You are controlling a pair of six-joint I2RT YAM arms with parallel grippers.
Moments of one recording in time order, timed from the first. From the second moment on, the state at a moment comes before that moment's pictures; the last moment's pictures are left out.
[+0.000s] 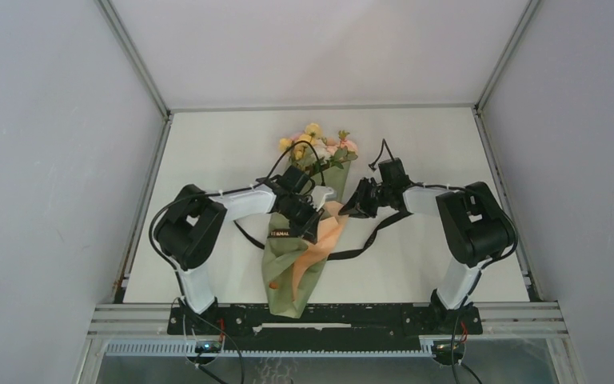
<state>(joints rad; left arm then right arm) -0.66 1.85 1.09 -0.43 0.59 0.15 0.33 1.76 0.85 -0.04 -0.64 0.79</state>
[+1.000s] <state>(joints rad) -0.57 1.54 1.17 -0.51 0.82 -0.01 0.61 2.19 1.10 0.76 -0.70 1.31</state>
